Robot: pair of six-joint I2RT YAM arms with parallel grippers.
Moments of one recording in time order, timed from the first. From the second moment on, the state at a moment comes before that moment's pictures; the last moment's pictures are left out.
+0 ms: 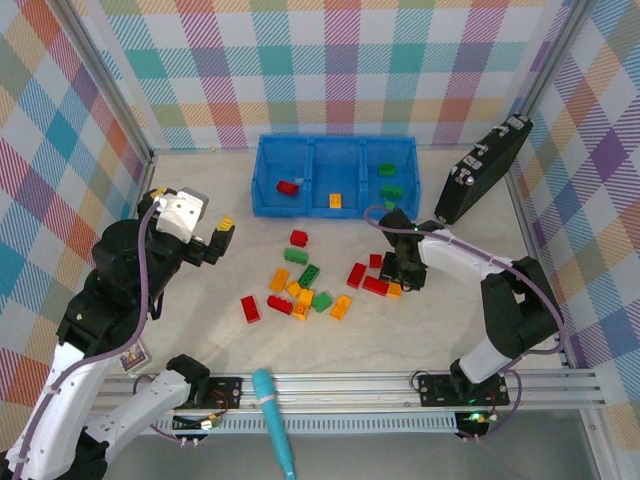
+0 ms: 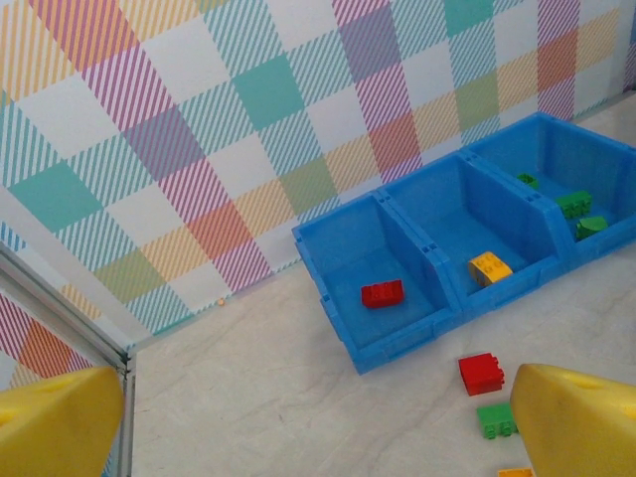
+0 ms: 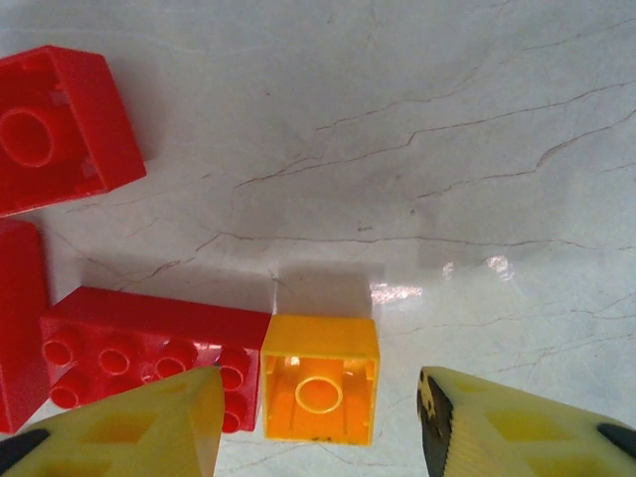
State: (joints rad) left arm -0.50 0.74 1.23 -0.71 -0.24 0.29; right arm 0.49 1.58 0.99 -0.84 0.04 0.76
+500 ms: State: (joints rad) left arm -0.50 0.74 1.23 -0.71 -0.24 0.29; right arm 0.48 1.63 0.94 -0.75 0.06 0.76
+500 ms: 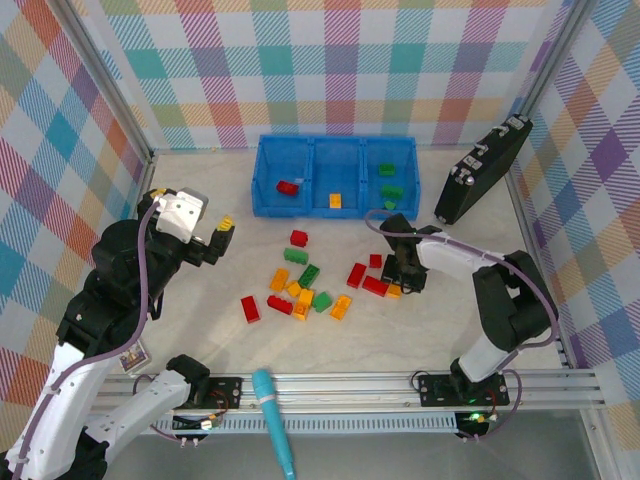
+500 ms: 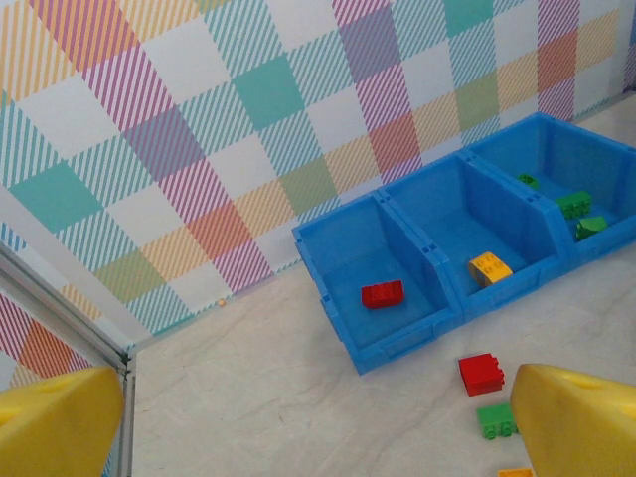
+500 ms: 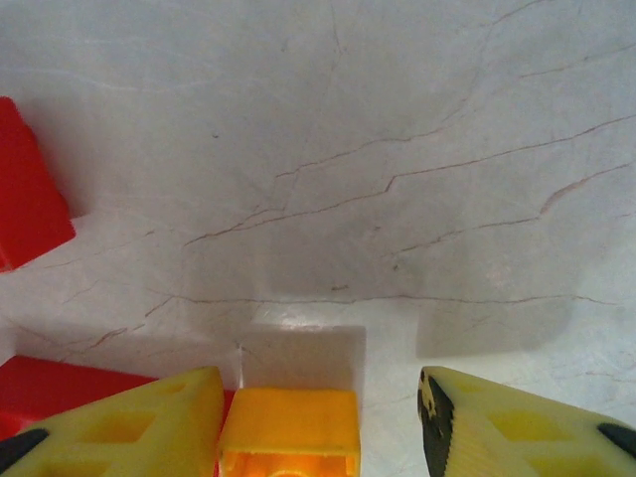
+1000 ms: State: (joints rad) left arm -0.50 0.73 1.23 -0.71 -0.24 0.29; right arm 0.47 1.61 0.88 -0.68 0.05 0.78
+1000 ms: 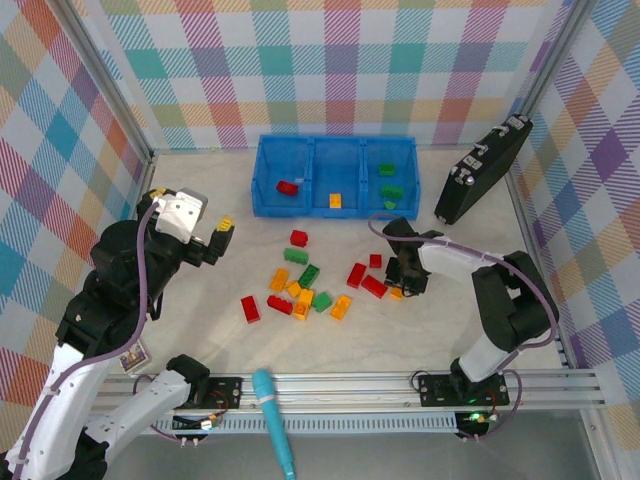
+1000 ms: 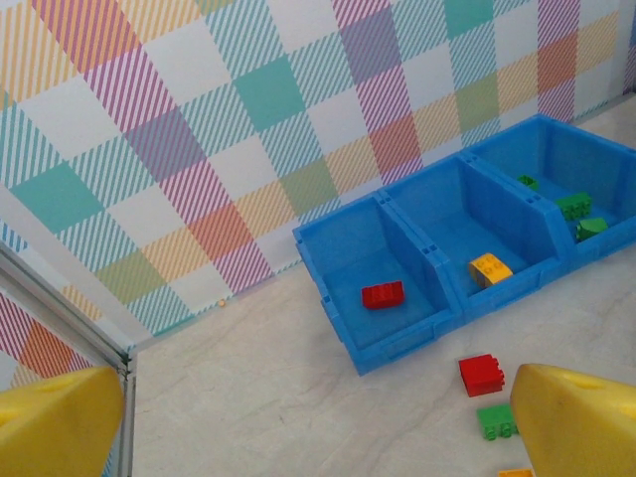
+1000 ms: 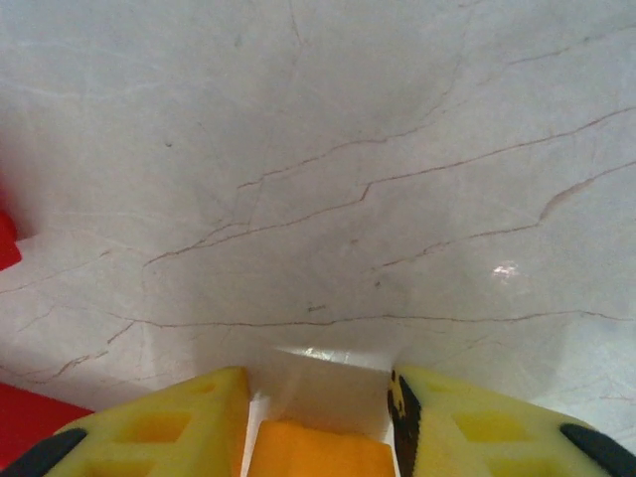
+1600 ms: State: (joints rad) left arm -0.50 0.70 1.23 -0.71 -0.25 0.29; right arm 0.47 1.68 1.25 -0.83 0.08 0.65
